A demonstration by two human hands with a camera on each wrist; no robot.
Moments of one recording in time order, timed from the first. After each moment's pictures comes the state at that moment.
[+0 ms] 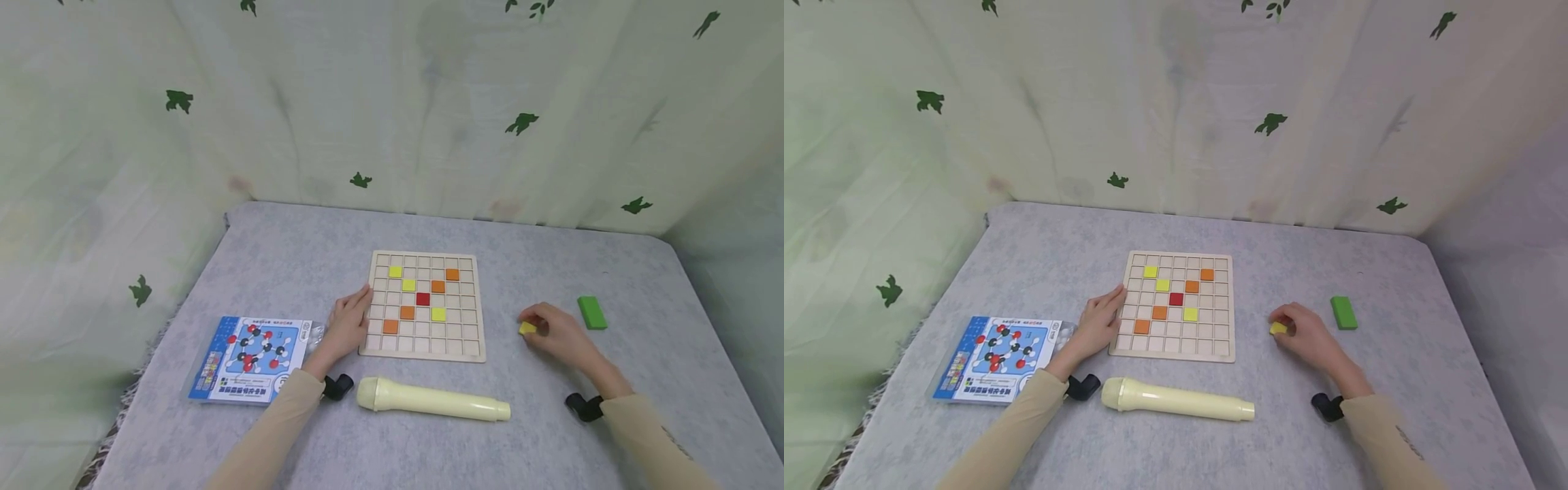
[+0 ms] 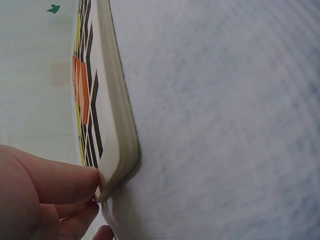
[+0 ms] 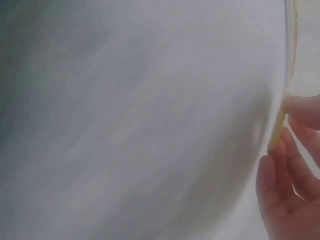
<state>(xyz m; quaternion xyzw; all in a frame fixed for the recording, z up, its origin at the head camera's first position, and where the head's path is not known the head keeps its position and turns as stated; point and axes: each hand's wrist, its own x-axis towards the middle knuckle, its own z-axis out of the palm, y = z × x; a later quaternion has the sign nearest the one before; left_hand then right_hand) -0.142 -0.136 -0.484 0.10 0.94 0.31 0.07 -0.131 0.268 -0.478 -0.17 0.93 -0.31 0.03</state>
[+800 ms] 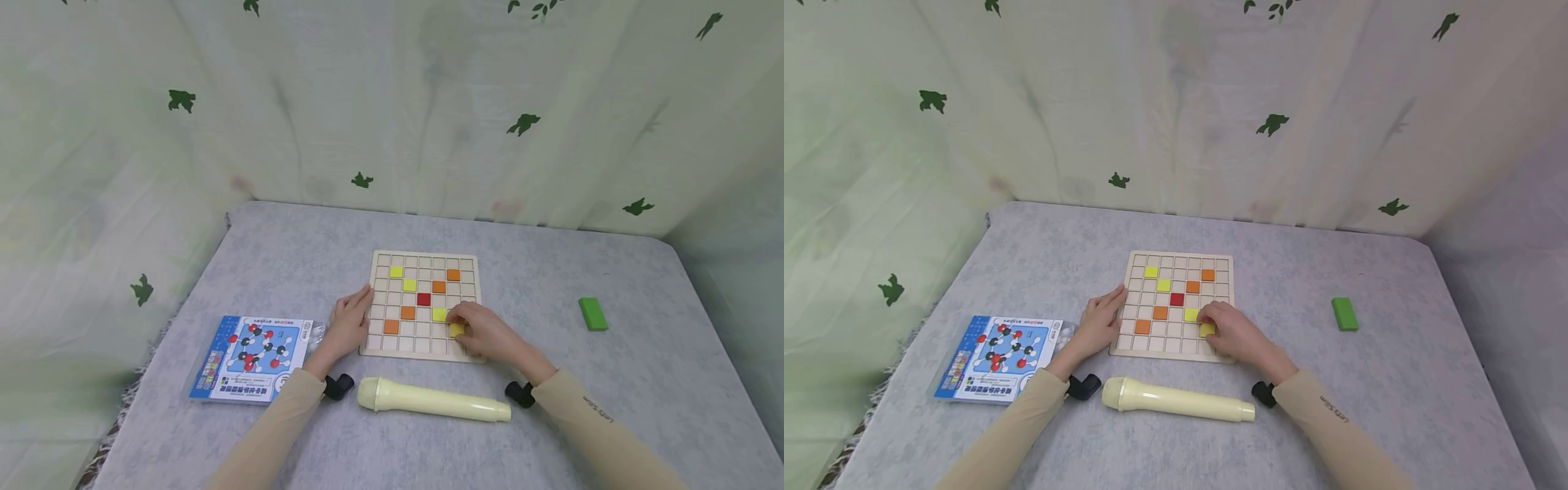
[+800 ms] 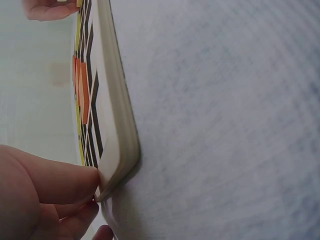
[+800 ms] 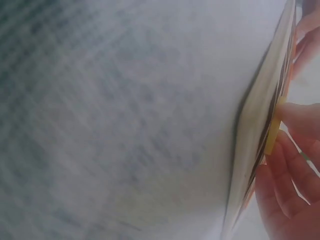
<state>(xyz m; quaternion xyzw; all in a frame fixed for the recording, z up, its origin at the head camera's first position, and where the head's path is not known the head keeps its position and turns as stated) -0.142 -0.136 -0.482 0.10 0.94 0.32 0.06 -0.144 0.153 -0.468 -0.27 0.91 -0.30 0.11</state>
